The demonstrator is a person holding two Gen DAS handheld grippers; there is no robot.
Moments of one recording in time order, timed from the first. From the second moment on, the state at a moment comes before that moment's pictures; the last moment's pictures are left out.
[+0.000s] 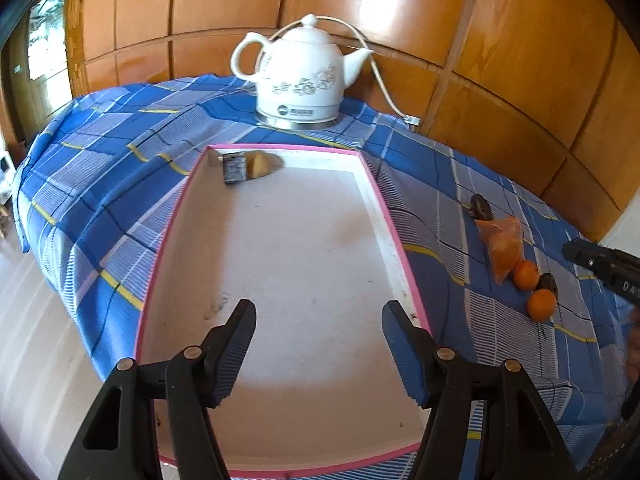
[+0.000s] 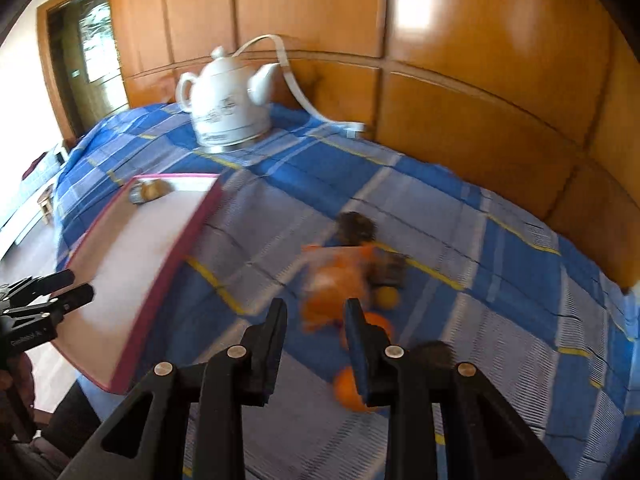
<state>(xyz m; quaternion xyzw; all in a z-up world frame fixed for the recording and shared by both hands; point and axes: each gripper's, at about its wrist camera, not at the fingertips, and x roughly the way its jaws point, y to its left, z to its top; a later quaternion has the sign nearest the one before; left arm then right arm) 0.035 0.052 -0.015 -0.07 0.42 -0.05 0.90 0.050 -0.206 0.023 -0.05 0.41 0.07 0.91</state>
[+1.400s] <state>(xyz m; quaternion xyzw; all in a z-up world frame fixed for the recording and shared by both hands) 0.177 -0.162 -0.057 -0.12 0.55 -0.22 0.79 0.047 -0.350 0.022 0.11 0.41 -0.03 0.90</state>
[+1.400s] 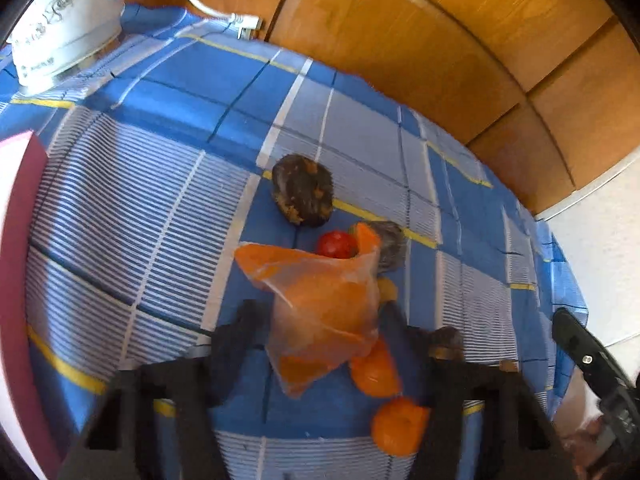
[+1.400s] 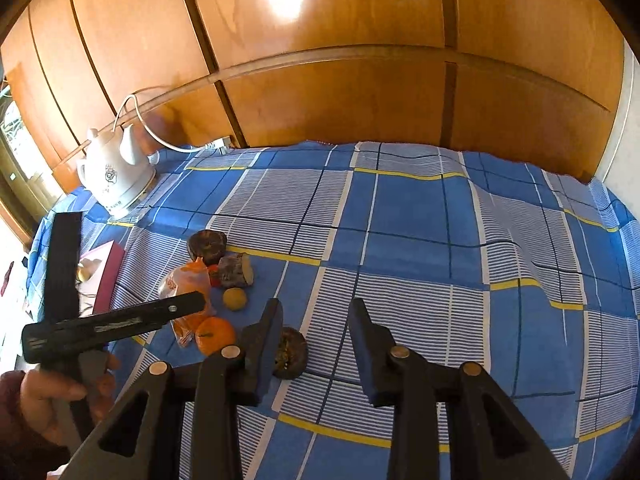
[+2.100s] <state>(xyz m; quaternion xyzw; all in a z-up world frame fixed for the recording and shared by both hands) 0.057 -0.115 -0.054 0.02 0.47 -0.26 0.84 0.048 -0.351 0.012 0.11 0.43 -0.03 0.90</state>
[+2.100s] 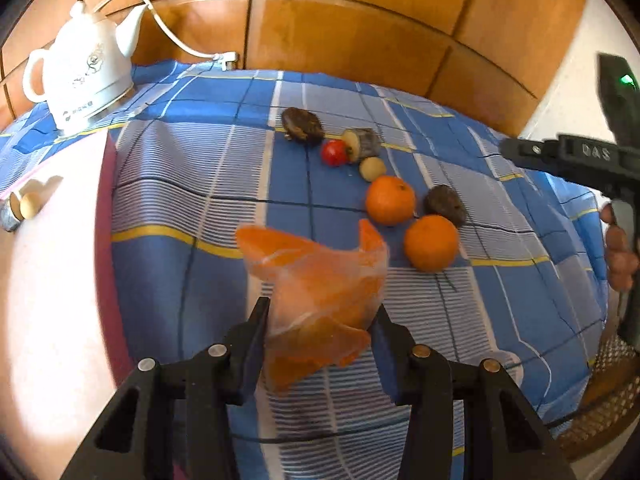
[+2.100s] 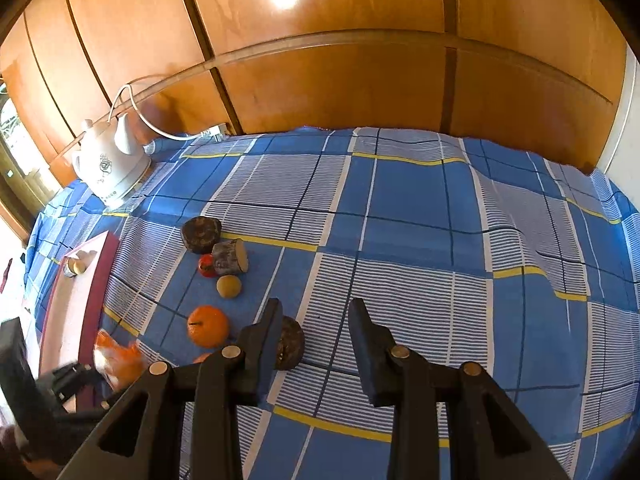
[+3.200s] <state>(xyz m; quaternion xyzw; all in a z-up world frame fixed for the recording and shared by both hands) 0.052 -0.107 -0.064 0.00 0.45 -0.27 0.85 0.090 -0.307 -0.004 0.12 0.46 0.03 0.88</state>
